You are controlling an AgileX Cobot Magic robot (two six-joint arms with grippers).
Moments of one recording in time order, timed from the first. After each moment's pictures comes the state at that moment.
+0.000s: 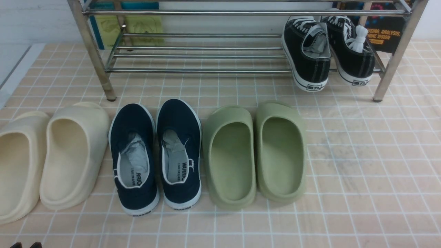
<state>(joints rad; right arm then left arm) -0.02 -0.01 0.02 0.07 0.39 0.05 -0.04 -0.01 0.02 0.06 0.36 0.02</state>
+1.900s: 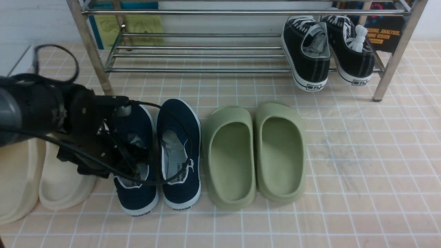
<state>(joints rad) -0.02 -0.01 0.02 0.07 0.39 0.05 -0.27 1.69 -0.98 0.15 0.57 -0.28</state>
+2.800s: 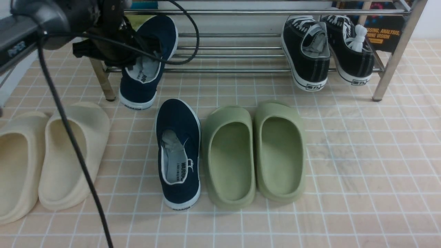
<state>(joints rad) -0.02 -0.01 0.02 0.07 0.39 0.05 -0.24 2.05 -1.86 0.31 0.77 -0.49</state>
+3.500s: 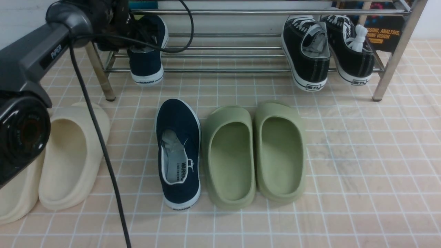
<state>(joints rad) -0.02 -0.01 0.02 0.07 0.39 0.05 -0.22 2.21 -2.12 0.38 0.82 -0.49</state>
